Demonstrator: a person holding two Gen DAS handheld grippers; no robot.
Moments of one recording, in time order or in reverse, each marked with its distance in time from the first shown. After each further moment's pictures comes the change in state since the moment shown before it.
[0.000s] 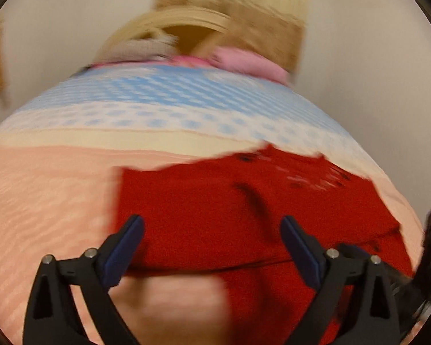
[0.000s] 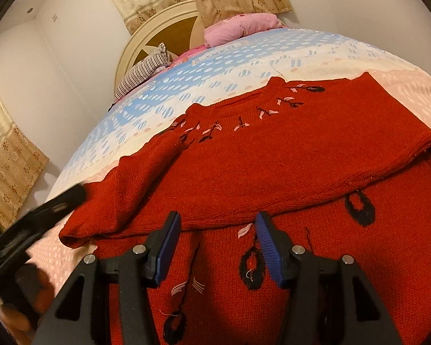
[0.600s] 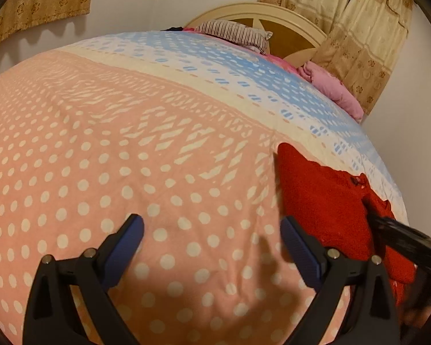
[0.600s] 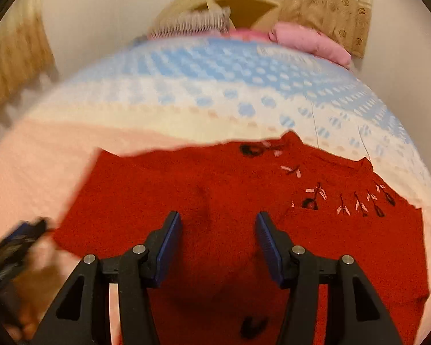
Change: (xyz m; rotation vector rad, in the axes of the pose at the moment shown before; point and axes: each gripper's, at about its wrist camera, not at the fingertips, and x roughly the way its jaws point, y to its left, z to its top) left arm 0.007 0.121 -0.040 -0.370 0.062 0.148; right arm 0.088 0.161 0.040 -0.516 0.154 -0.206
